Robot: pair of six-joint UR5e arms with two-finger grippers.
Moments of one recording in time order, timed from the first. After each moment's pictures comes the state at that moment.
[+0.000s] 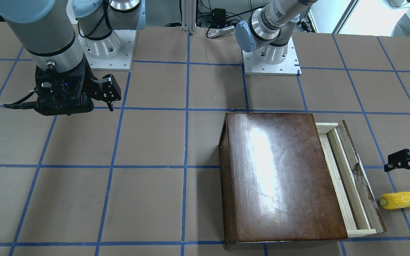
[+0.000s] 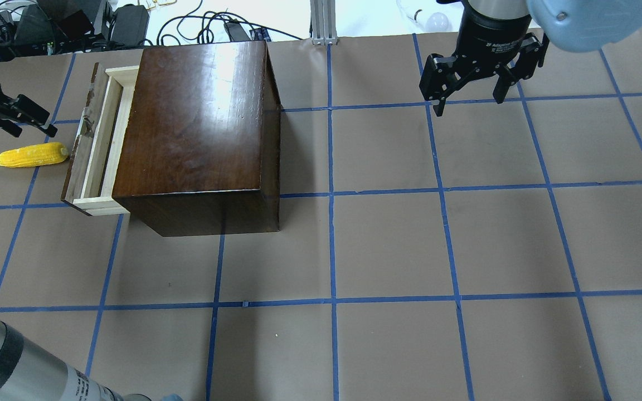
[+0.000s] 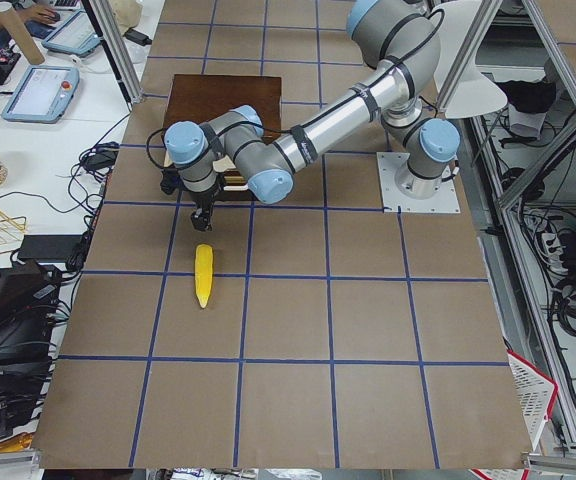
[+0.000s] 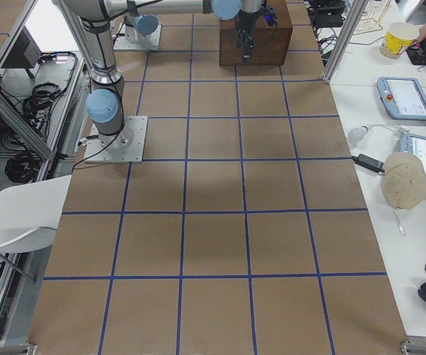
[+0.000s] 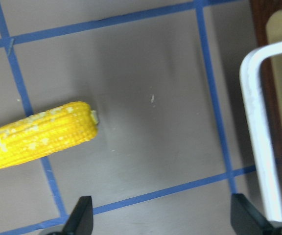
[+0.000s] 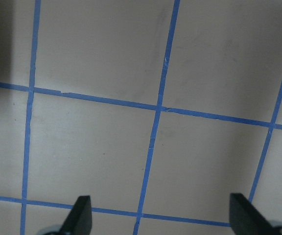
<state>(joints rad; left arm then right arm) -1.00 -2.08 -1.35 -1.33 1.56 0.94 1.64 -1.41 1.41 -1.52 -1.62 -0.10</state>
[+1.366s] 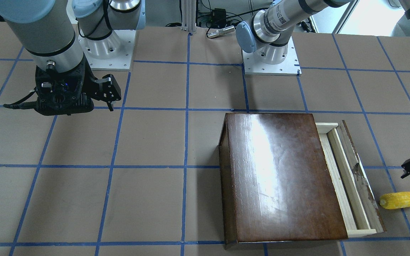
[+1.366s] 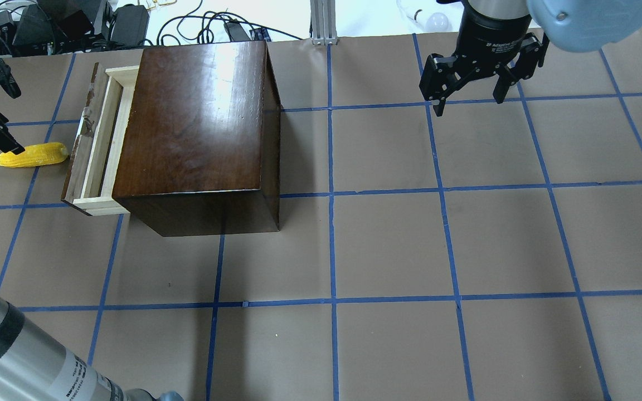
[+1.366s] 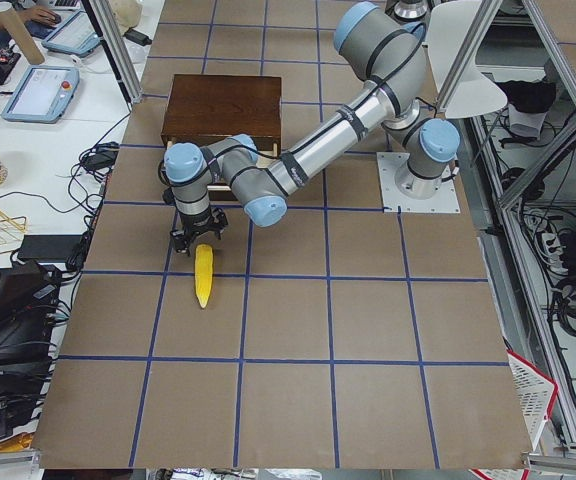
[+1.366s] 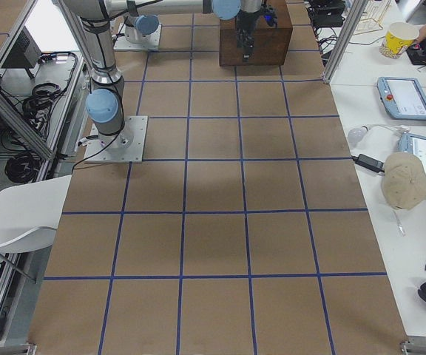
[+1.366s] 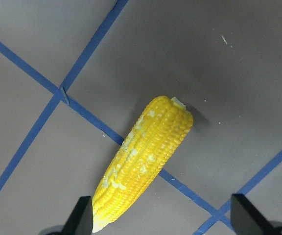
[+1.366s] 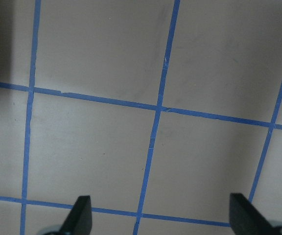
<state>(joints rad) -0.97 -2.17 -1.36 -1.08 1.65 1.59 1.64 -1.41 1.41 -1.52 -1.62 -0.10</state>
